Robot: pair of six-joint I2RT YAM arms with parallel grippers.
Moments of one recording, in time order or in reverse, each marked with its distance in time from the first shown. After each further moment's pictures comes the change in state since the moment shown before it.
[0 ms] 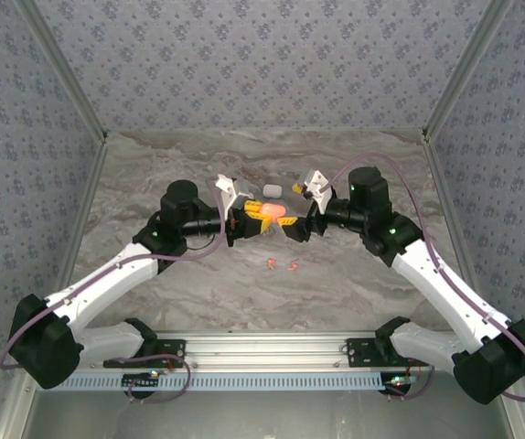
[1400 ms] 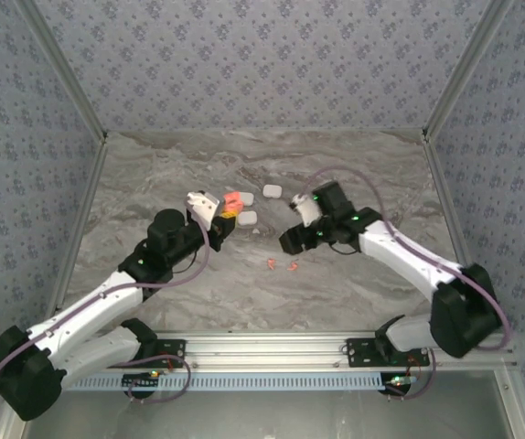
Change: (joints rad) left arm -0.011 -0.228 -0.238 -0.032 -0.648 0.063; right arm 0.067 0.316 -0.045 -0.245 0.190 0.348
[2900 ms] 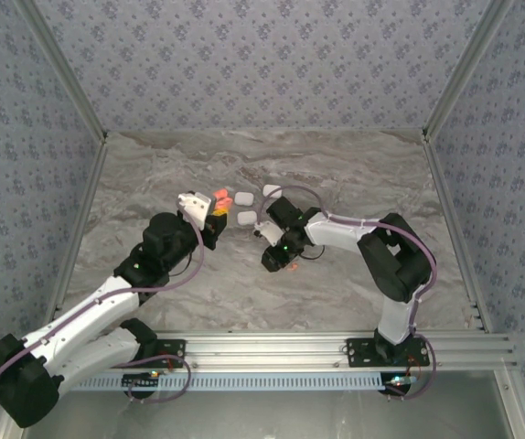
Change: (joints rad) left arm 0.010 -0.045 -0.024 -0.018 -0.104 -0.016; right arm 0.145 0.433 0.149 -0.010 0.051 -0.137
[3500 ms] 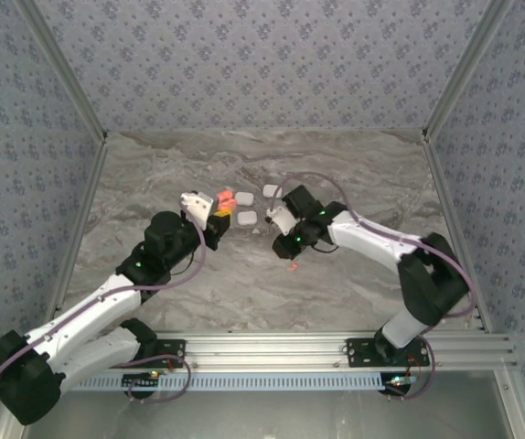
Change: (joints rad) left arm 0.005 0.028 0.000 0.031 0.077 -0.016; right arm -0.051 -0.267 -0.027 -0.069 0.055 -0.008
